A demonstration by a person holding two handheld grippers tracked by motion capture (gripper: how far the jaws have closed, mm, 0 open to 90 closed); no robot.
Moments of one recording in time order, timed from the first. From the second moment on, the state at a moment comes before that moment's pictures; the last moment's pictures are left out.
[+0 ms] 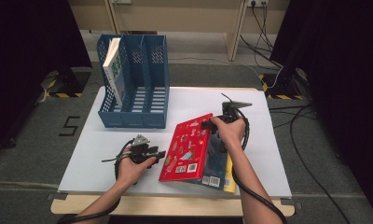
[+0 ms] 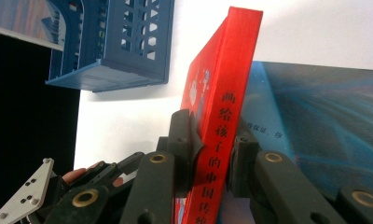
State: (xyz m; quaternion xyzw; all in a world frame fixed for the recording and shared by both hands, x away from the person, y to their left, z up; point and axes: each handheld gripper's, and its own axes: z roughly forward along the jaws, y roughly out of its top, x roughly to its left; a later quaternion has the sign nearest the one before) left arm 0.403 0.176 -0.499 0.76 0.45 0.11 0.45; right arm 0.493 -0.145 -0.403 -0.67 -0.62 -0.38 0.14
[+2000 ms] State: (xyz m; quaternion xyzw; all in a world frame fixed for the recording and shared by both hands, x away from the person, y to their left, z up) left arm 0.415 0.161 -0.461 0.76 0.42 0.12 0.48; right arm 0.507 -0.141 -0.353 -0.66 -0.59 -0.46 0.05
